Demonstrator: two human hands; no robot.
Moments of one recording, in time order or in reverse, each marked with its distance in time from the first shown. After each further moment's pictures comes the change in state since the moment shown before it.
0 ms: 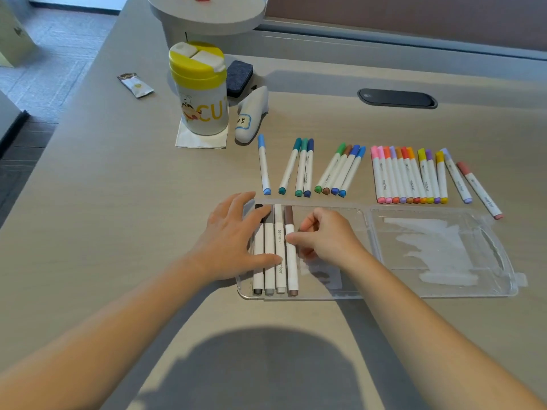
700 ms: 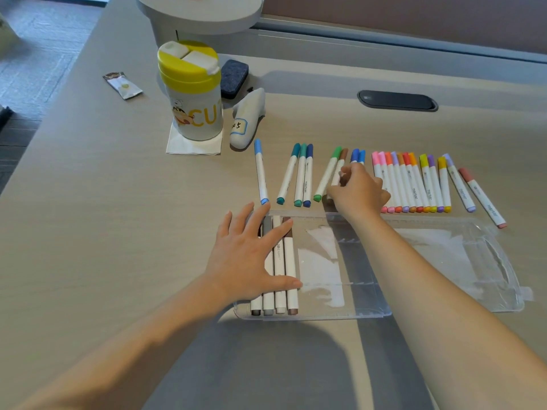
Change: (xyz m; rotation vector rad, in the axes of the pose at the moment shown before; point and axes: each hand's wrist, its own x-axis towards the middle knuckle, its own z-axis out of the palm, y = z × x) left_hand 0.018 0.011 0.018 0.185 0.026 0.030; right_hand 0.087 0.002 -0.041 -0.347 0.549 0.091
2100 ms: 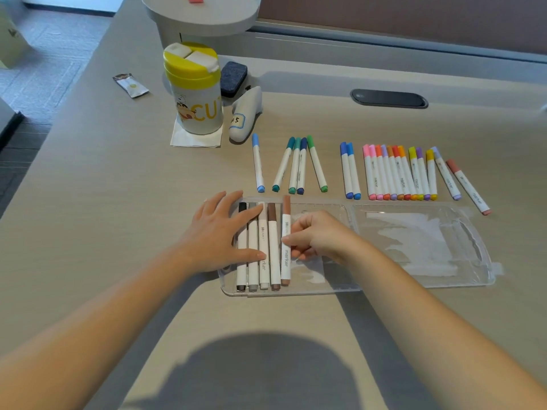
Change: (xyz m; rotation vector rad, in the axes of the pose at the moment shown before) left_hand -0.019 -0.023 -0.018 -0.093 -0.117 -0.058; right_hand -0.089 0.001 -0.021 0.422 -0.869 0.037
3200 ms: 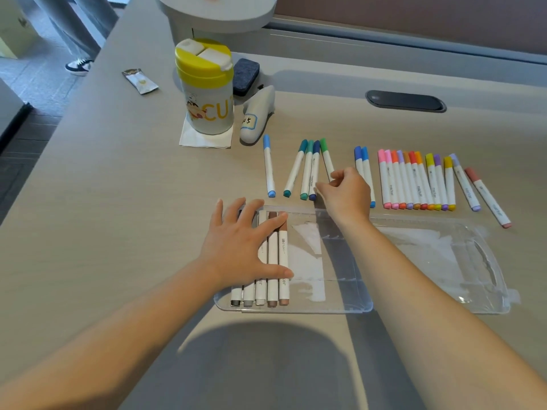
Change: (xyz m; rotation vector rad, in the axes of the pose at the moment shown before) left_hand 0.011 0.009 0.016 0.141 0.088 0.019; right_hand 0.058 -0.019 -0.023 -0.137 0.798 -0.178
